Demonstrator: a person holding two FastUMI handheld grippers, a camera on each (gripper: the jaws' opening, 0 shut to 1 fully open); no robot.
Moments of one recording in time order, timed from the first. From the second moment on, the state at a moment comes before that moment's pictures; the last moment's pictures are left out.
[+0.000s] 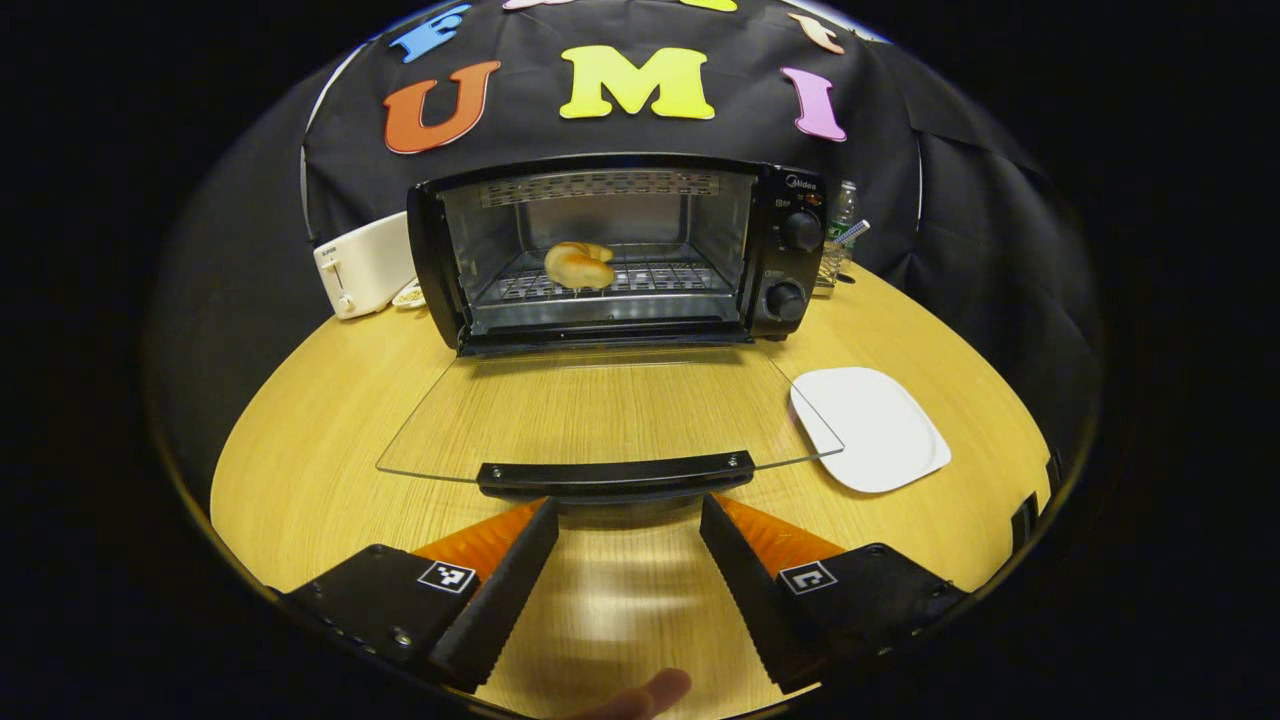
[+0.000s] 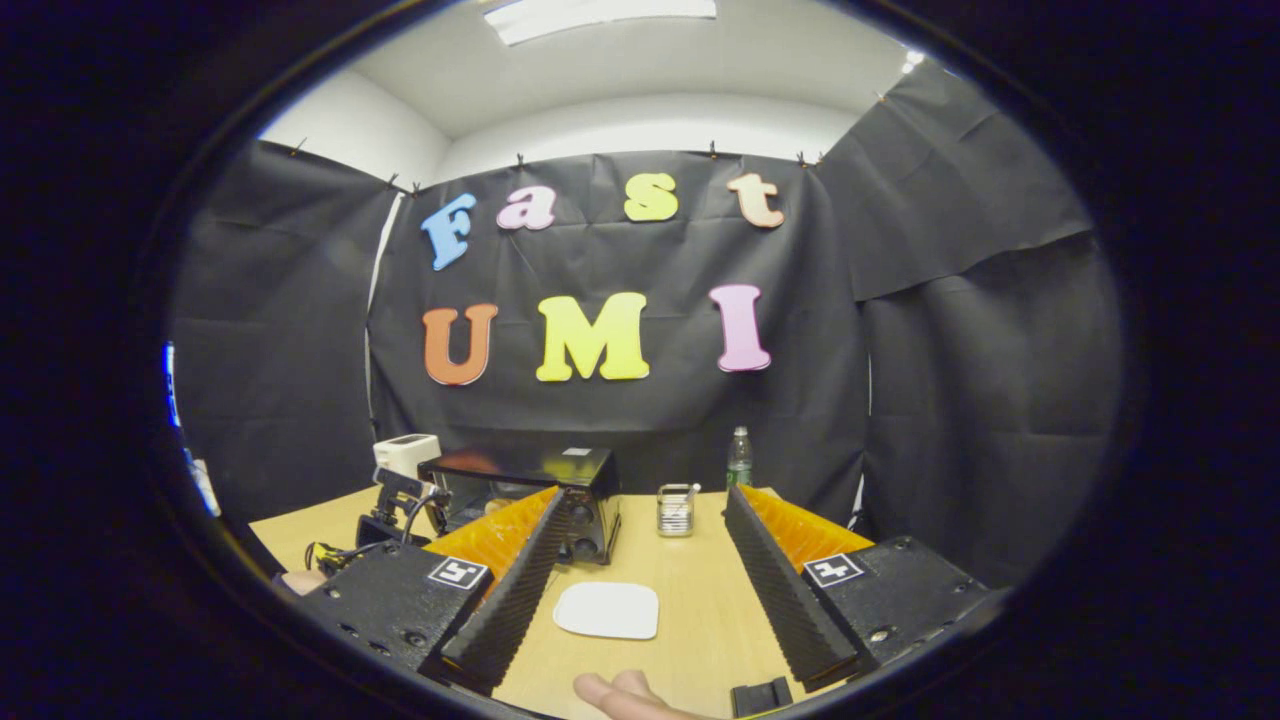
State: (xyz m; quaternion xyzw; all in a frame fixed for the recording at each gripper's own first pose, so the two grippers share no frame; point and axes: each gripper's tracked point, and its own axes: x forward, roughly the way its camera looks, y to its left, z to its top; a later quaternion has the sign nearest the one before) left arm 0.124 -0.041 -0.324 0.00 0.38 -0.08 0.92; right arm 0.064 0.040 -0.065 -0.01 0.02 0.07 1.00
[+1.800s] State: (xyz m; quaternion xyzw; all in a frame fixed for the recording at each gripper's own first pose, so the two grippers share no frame) left arm 0.173 -0.039 -0.236 -0.01 0.26 -0.06 0.96; right arm 0.064 0.044 -0.065 0.00 0.02 0.07 1.00
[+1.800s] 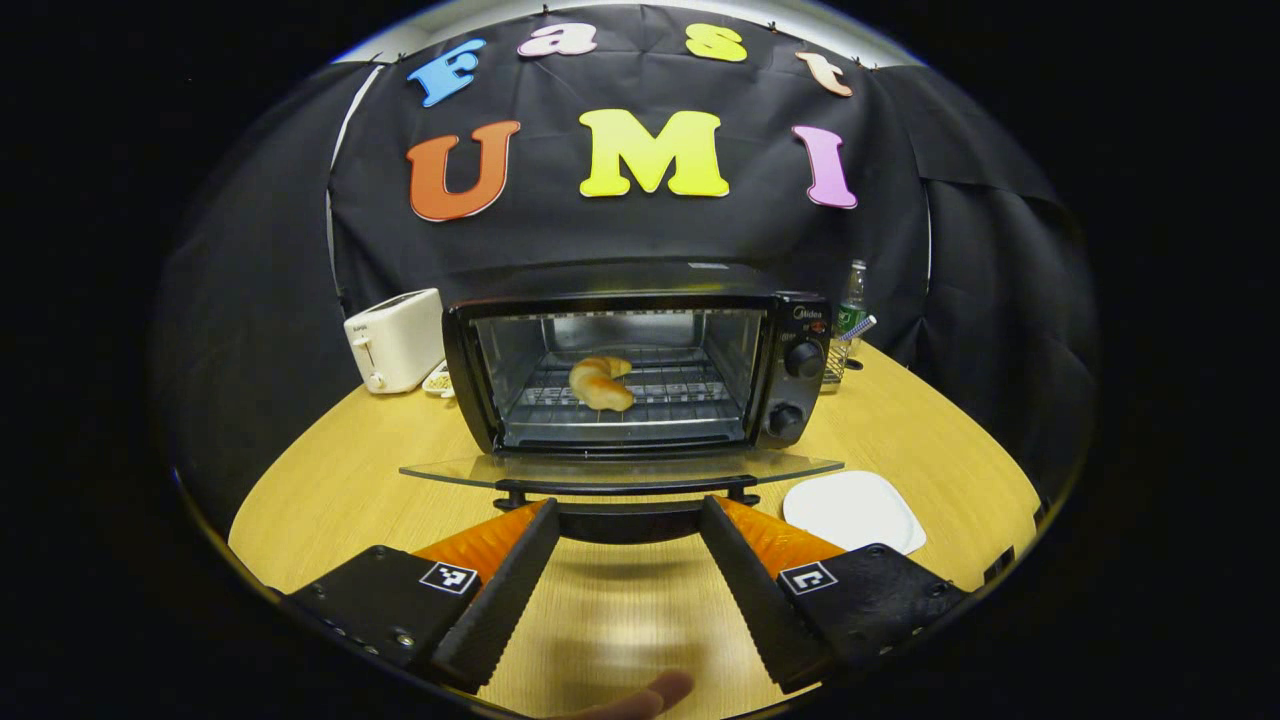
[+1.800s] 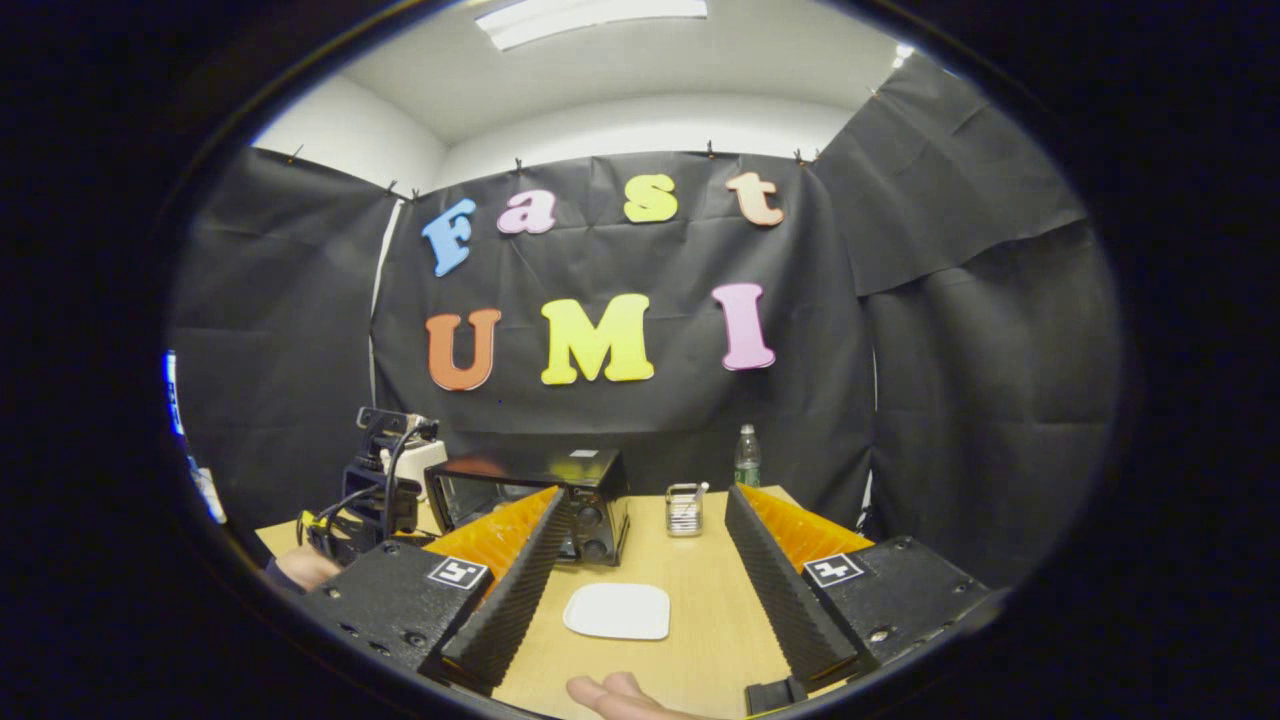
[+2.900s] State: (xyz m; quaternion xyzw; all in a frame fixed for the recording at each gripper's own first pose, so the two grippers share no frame) left arm 0.215 0.031 -0.148 -0.07 0.17 -0.02 0.98; right arm 0.060 0.039 -0.068 0.01 0.03 0.05 1.00
